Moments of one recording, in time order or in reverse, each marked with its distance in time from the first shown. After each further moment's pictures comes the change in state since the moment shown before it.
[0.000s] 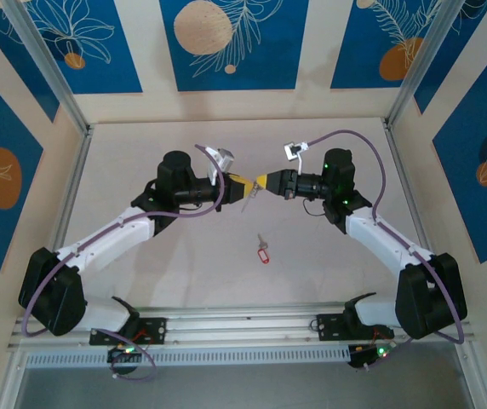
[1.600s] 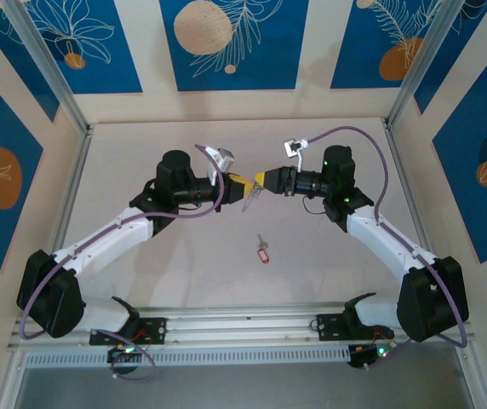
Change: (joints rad) left arm -0.005 -0.015 0.013 -0.029 -0.003 0.023; right arm 0.014 -0.010 0.052 -0.079 0.048 -0.062
